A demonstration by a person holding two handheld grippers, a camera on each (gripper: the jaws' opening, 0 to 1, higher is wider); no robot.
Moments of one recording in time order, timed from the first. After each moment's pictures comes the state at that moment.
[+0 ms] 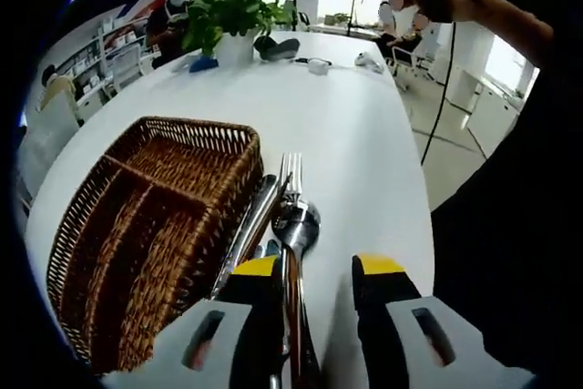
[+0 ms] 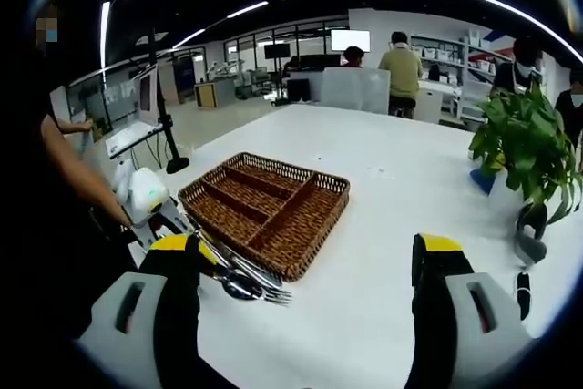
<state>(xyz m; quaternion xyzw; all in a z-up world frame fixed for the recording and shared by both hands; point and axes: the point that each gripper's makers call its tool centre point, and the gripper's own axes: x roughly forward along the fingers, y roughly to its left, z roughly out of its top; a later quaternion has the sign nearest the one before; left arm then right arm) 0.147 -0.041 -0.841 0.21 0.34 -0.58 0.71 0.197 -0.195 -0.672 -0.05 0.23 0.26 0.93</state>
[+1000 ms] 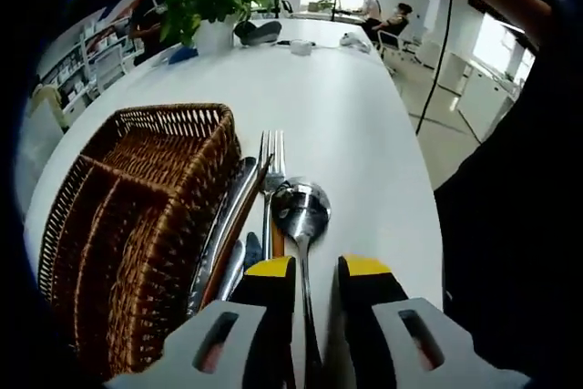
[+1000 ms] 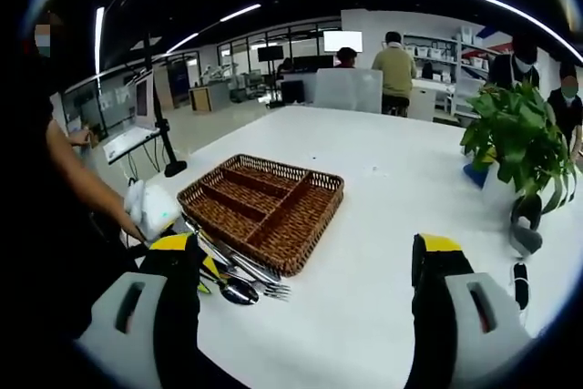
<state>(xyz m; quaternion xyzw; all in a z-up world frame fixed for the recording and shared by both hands) 0.140 -0.047 -0.866 0.24 0.35 -0.60 0.68 0.187 -0.204 -0.667 -0.04 0.23 0.25 0.94</state>
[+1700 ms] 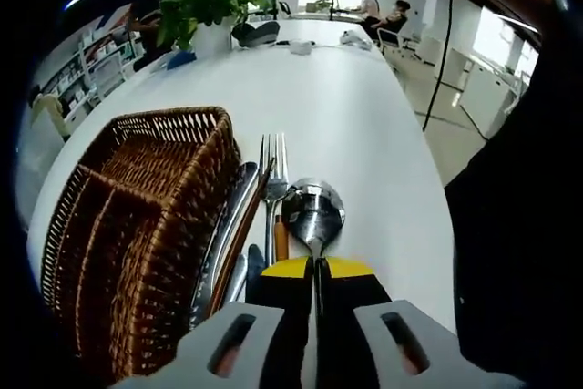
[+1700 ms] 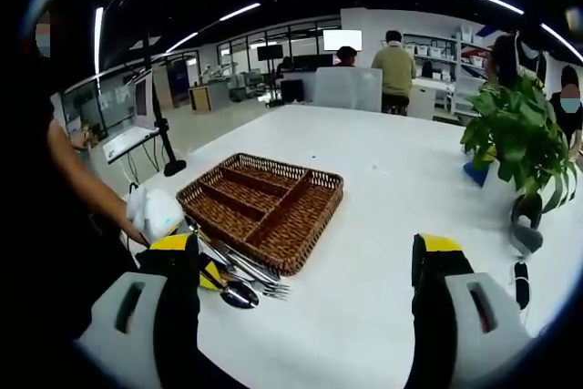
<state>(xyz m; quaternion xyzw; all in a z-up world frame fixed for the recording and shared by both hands) 0.144 -0.055 -0.868 0.25 0.33 -0.60 0.69 0.189 -0.204 -0.669 -0.04 0.23 0.25 0.94</state>
